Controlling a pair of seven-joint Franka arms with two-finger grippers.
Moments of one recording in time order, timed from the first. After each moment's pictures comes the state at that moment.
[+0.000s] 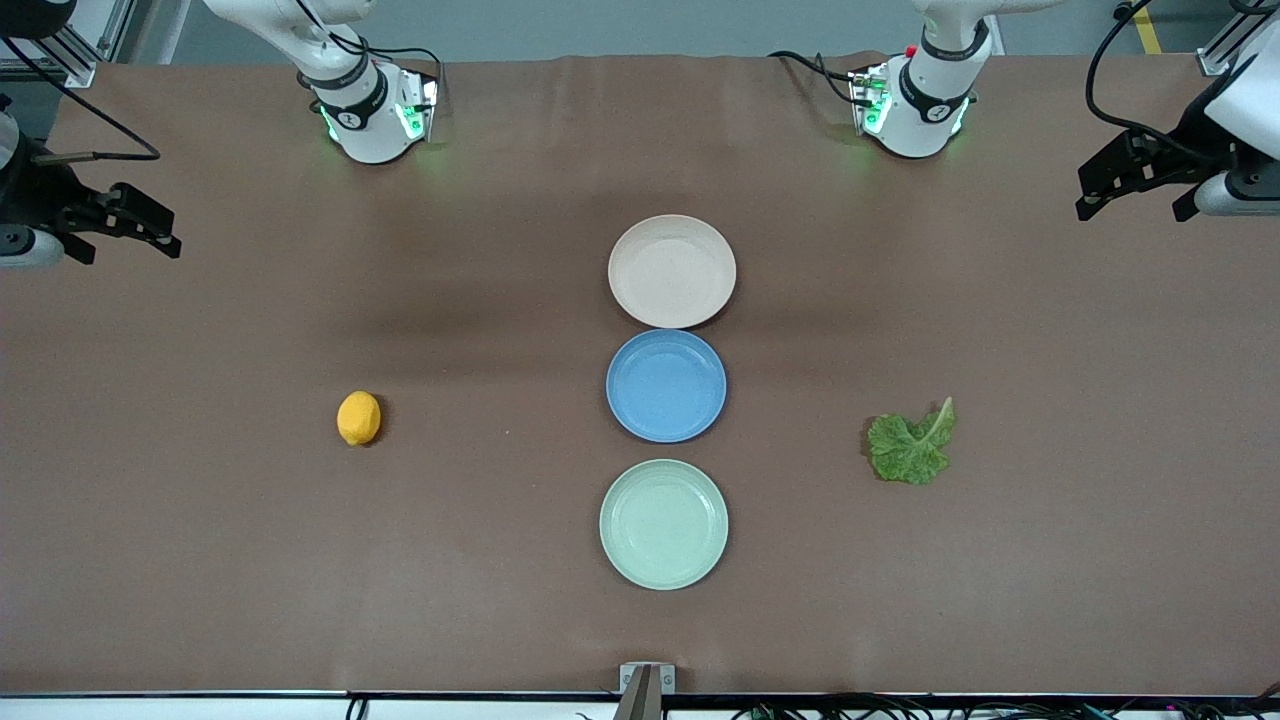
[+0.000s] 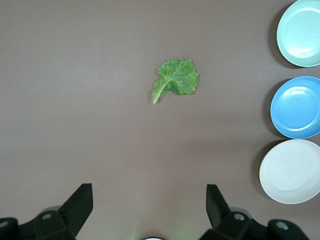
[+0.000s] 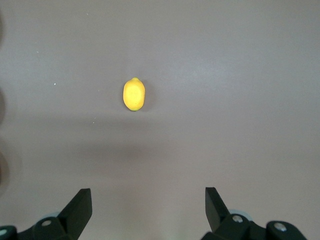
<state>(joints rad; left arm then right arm) 0.07 -0.10 -0.17 -1.58 -0.01 1.49 -0.06 -0.01 -0.13 -0.03 -1.77 0.00 1.62 -0.10</state>
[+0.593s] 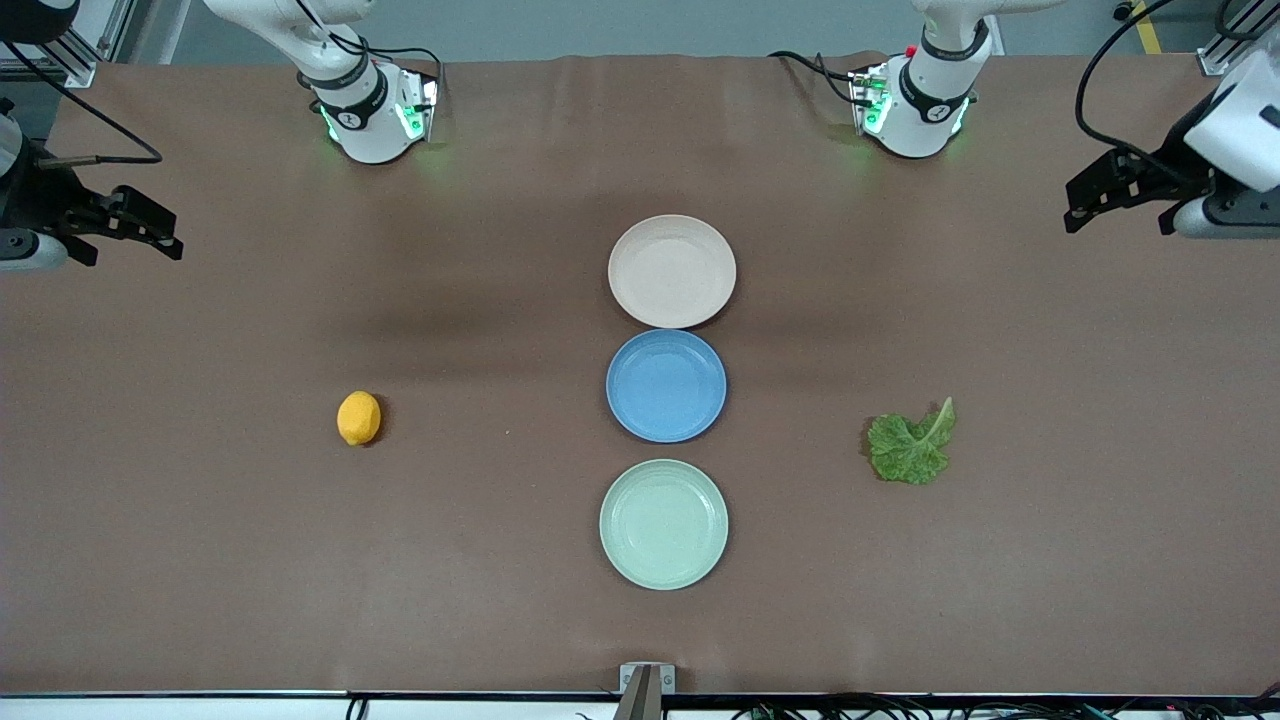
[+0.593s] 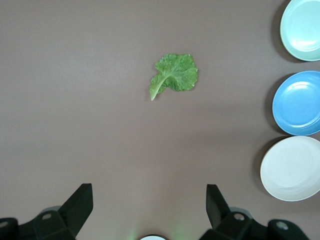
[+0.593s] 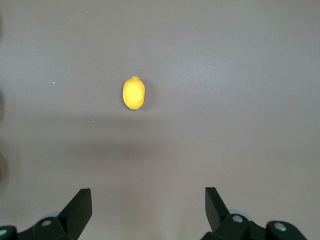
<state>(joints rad) 0.07 -0.04 -0.17 -1.58 -0.01 1.50 -0.06 -0.01 -0.12 -0.03 -1.77 0.00 1.62 -0.10</state>
